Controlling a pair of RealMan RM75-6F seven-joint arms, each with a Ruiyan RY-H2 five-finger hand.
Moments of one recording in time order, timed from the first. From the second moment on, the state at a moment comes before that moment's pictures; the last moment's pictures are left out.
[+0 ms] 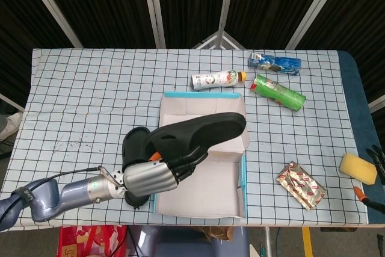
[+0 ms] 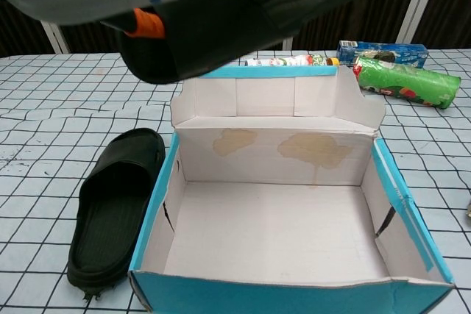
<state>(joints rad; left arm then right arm) -0.77 -1.27 -0.29 -1.70 2.23 1.04 0.81 0.01 -1.03 0.02 -1.36 -1.57 1.54 0.43</state>
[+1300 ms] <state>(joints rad) -0.98 -1.57 -0.04 -1.28 2.24 0.97 0.72 0.01 -1.03 0.03 -1.34 -1.55 1.53 0.45</state>
